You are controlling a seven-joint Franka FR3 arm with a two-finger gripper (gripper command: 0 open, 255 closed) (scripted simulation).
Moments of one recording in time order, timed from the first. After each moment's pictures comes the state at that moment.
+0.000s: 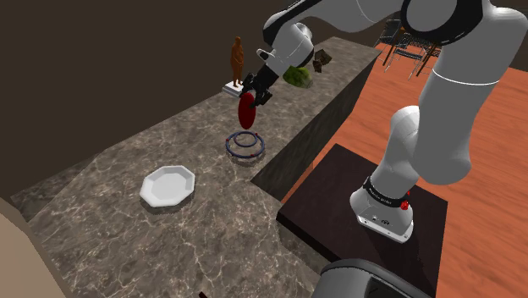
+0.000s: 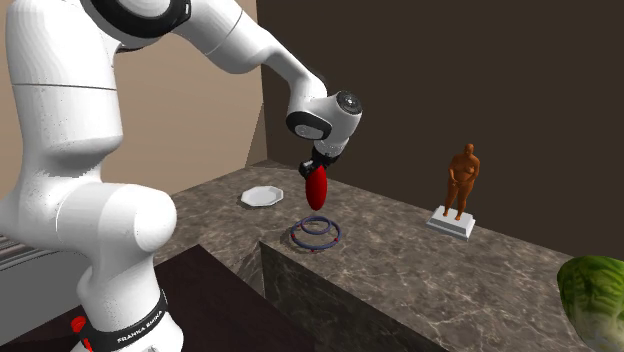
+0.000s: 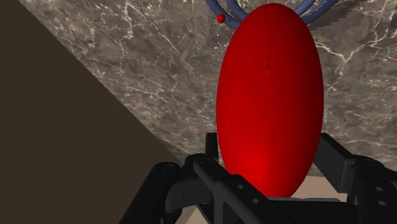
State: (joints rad) arm 0.61 0.19 -0.74 -2.19 1.09 2.27 -2.24
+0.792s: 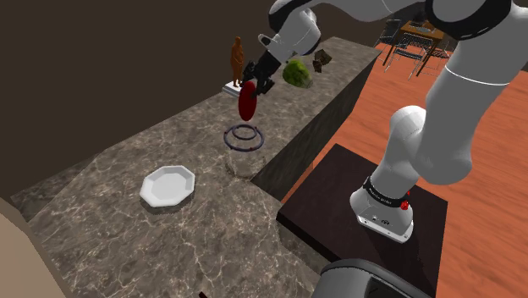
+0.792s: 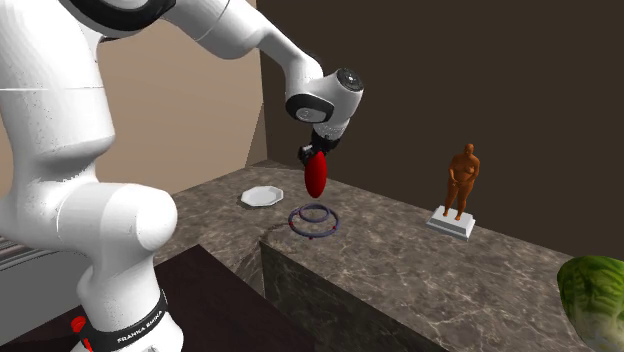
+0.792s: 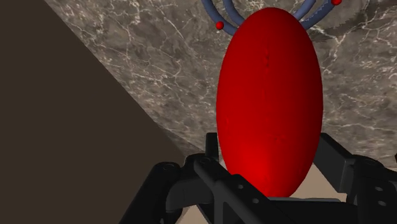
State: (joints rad) arm 0.64 0.07 -0.76 -2.18 0.94 2.25 -2.10
